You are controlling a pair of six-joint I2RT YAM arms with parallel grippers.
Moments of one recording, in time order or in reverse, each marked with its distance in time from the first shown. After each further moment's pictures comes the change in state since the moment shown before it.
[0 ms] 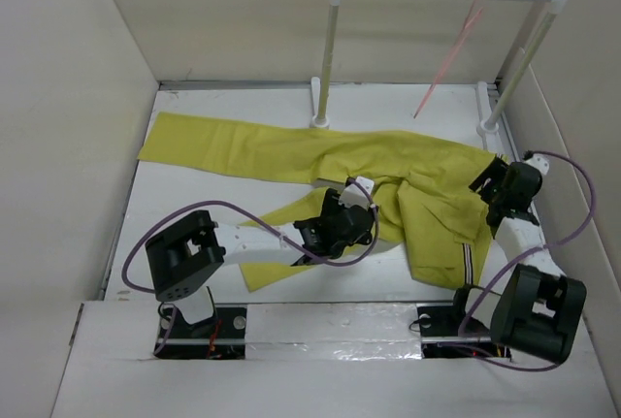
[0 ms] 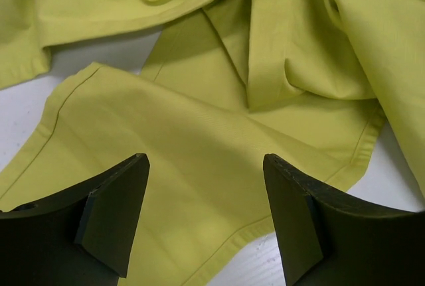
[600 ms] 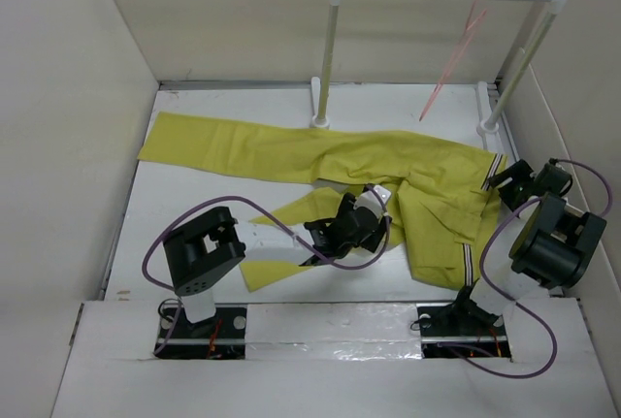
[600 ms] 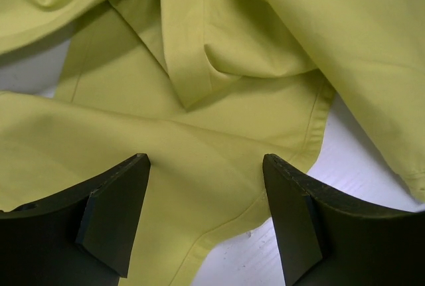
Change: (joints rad) left arm 0.000 0.110 0.032 0.138 0.192 0.122; right arm -0.341 0.501 0.167 0.152 -0.394 0.091
